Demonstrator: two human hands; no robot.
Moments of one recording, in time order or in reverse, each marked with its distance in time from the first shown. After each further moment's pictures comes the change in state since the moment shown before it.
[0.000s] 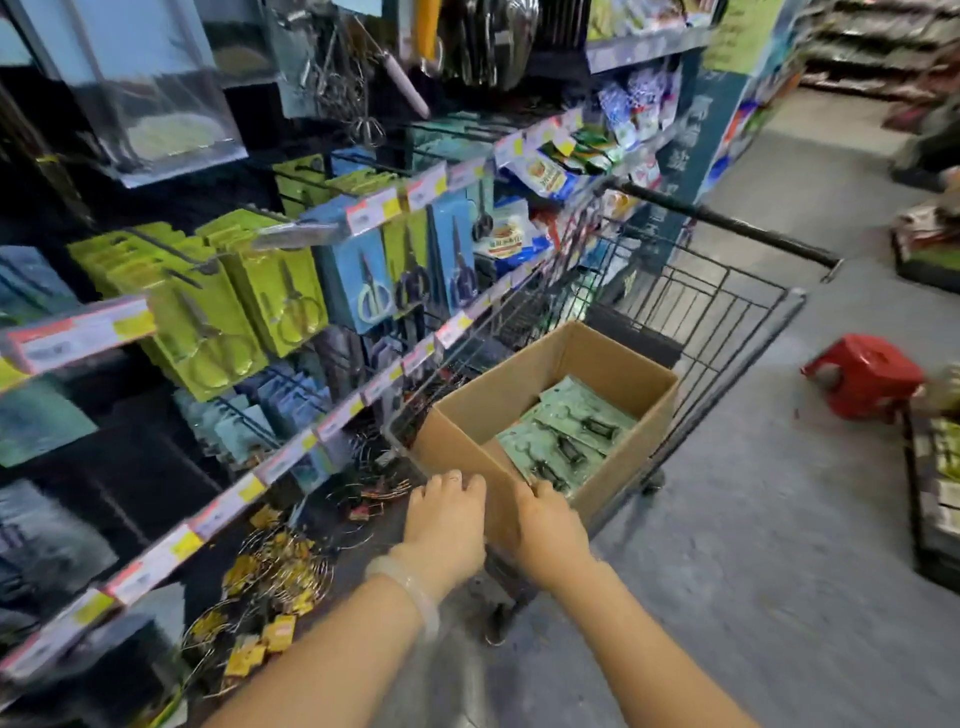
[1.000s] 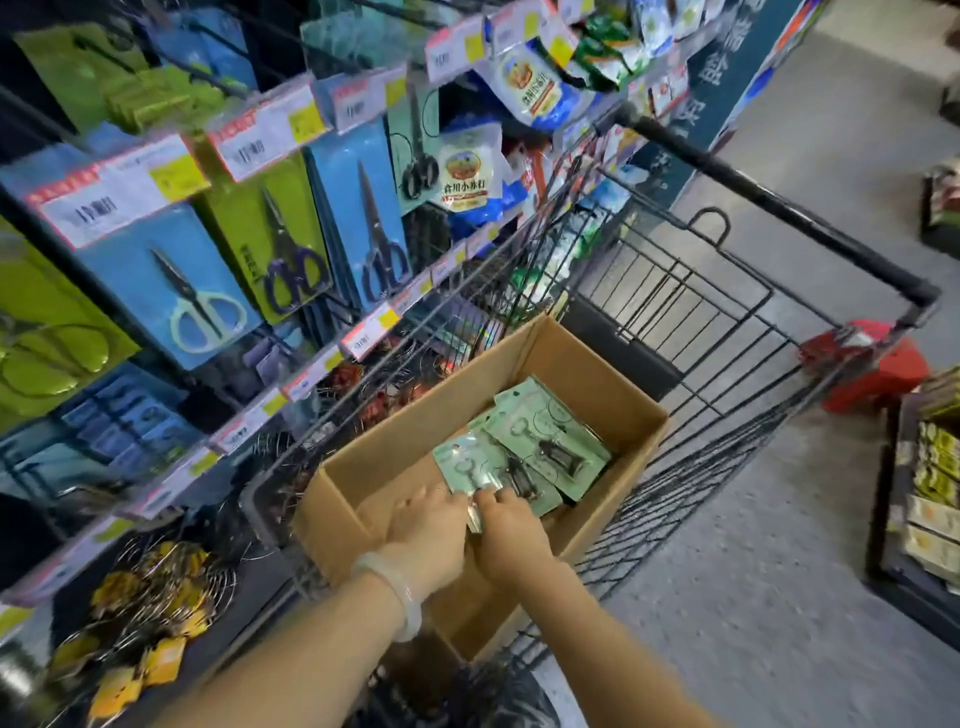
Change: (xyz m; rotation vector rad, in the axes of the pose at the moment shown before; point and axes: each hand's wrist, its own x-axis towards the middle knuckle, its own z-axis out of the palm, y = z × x) left_hand 0.246 0.063 0.004 -0.065 -0.292 -0.018; right_hand 0.221 0.120 -0.013 -0.033 -0.241 0.048
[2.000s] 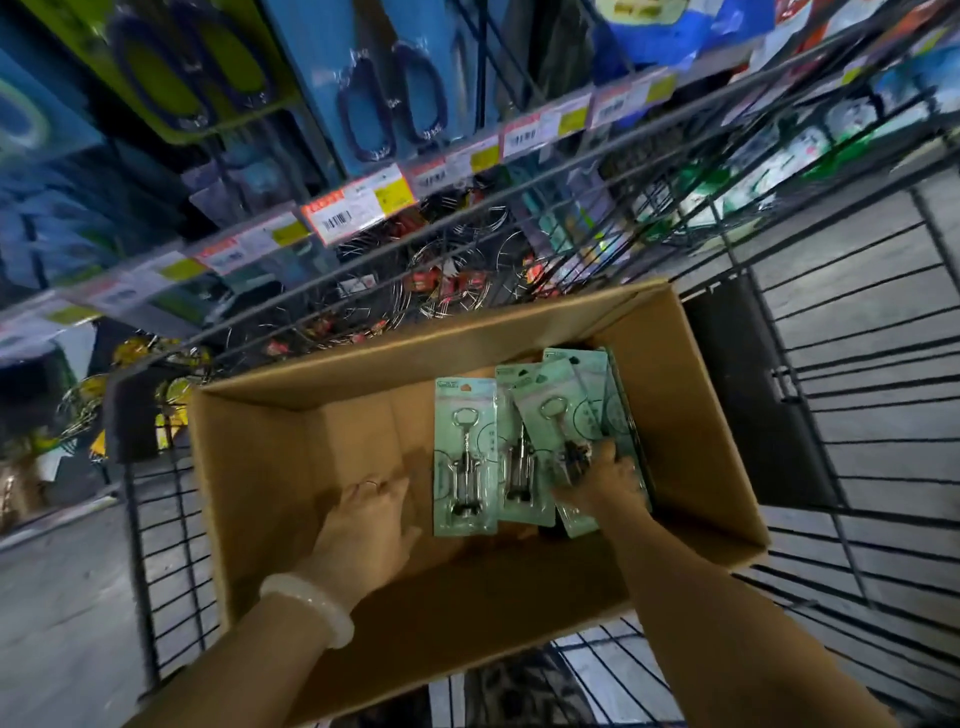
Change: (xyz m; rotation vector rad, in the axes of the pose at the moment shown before) left_hand 0.127 0.034 0.057 -0.571 -0.220 -0.538; right_hand 0.244 0.197 0.008 -0.044 -0.405 0.321
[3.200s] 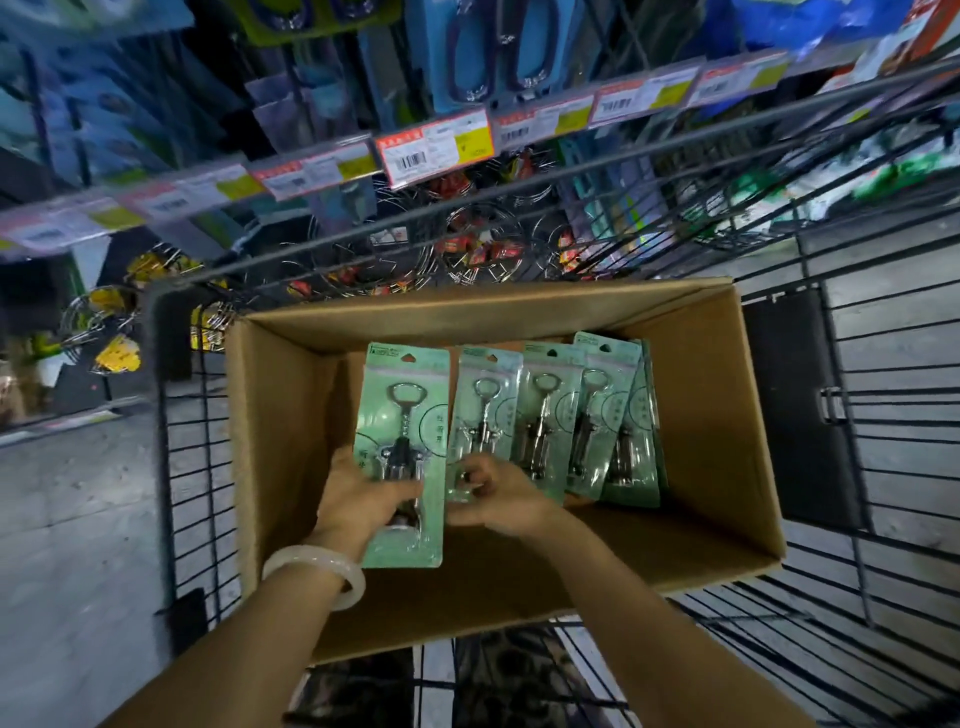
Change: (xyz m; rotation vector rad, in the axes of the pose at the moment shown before) left_hand 0.016 -0.045 0.043 -1.126 0.066 -0.488; right_hand -0.084 -0.068 0.048 0.233 -0.528 -0.450
